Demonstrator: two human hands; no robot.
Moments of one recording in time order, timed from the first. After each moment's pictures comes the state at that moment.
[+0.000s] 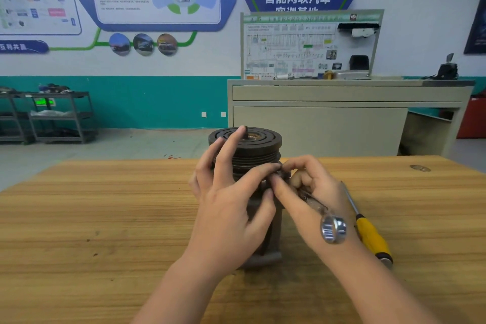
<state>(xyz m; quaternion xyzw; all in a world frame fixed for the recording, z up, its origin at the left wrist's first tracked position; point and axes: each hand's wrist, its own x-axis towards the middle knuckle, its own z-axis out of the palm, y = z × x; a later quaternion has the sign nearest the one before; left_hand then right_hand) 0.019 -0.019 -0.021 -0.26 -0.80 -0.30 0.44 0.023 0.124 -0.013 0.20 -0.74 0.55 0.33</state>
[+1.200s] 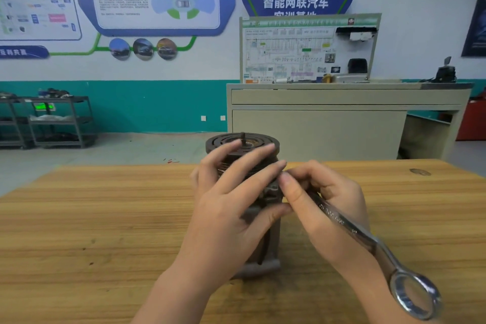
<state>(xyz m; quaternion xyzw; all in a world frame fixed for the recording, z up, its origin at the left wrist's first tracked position) 0.026 -0.021 -0.005 -0.35 -0.74 -0.29 0.50 0.032 0.131 -0.003 0.29 -0.71 0.50 0.40</state>
